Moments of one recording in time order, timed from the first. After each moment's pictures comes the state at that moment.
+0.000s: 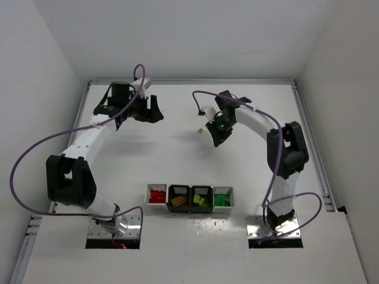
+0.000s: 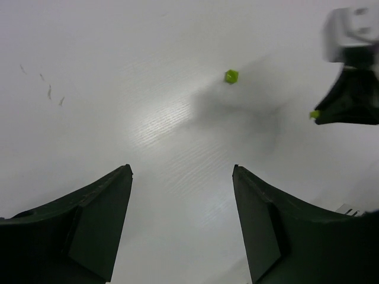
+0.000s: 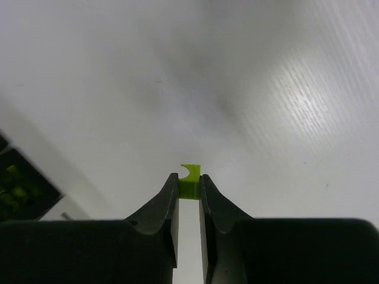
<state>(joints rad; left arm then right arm) -0.15 1.49 1.24 -0.37 0.46 -0.06 0.40 1.99 1.47 -0.82 -0.32 -0.39</state>
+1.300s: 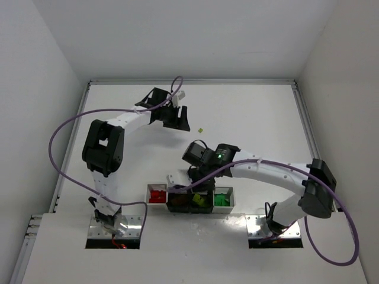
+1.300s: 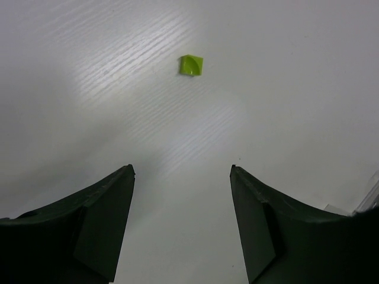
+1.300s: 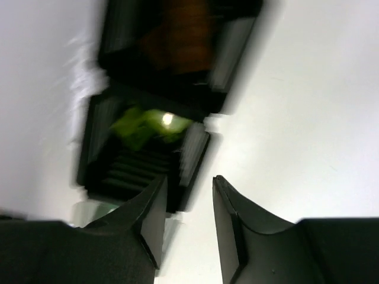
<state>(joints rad) -0.35 1.96 1.42 -0.33 0.51 -0.18 1.10 1.51 1.16 -0.91 -0.25 -0.76</state>
